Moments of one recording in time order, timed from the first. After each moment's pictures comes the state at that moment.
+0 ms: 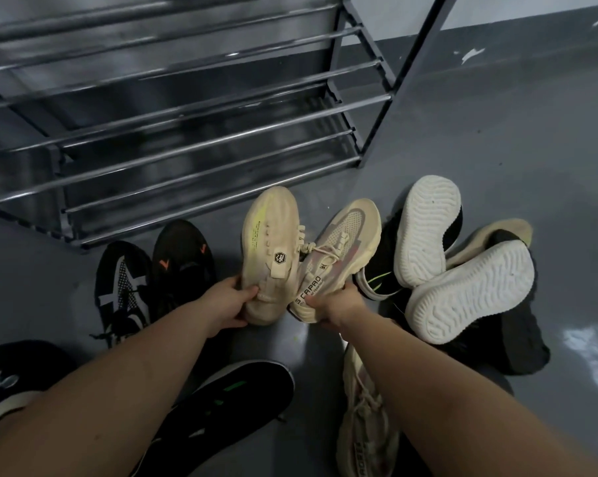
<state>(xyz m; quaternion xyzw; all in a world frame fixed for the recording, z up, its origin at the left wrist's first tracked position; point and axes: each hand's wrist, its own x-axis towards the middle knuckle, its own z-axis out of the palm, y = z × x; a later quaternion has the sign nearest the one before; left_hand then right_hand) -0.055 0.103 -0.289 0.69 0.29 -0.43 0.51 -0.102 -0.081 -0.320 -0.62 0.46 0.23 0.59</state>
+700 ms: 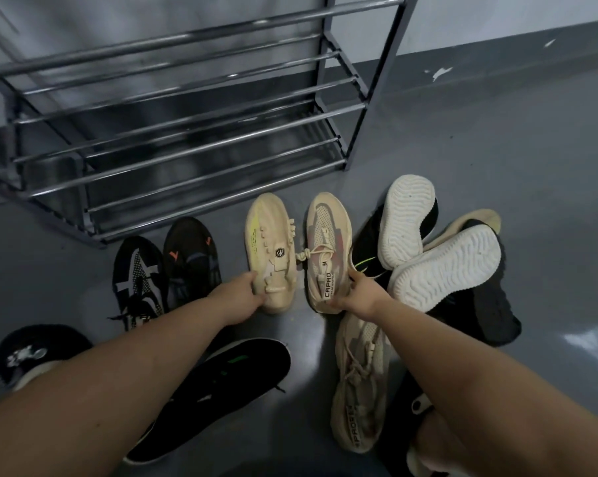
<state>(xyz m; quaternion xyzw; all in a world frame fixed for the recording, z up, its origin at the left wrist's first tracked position) -0.087 0.104 -0.256 0.89 -0.03 -0.41 0.20 -0.139 -0.127 -0.258 -0.82 0.22 0.35 0.39</state>
